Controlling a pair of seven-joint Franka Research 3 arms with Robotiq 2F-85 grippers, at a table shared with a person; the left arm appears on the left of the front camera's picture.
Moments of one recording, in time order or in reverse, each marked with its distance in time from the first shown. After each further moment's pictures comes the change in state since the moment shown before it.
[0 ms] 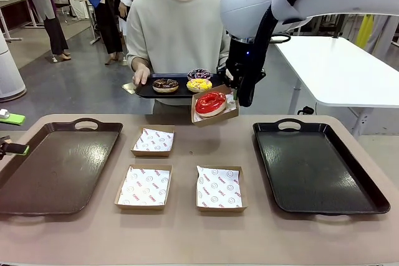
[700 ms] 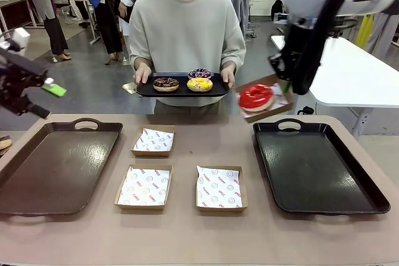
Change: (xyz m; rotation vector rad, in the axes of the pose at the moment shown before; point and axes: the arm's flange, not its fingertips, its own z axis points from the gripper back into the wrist) left arm 0.083 -0.120 -0.063 0.423 0.137 -0.122; right arm -0.024 -0.142 0.046 -0.004 -0.025 0.020
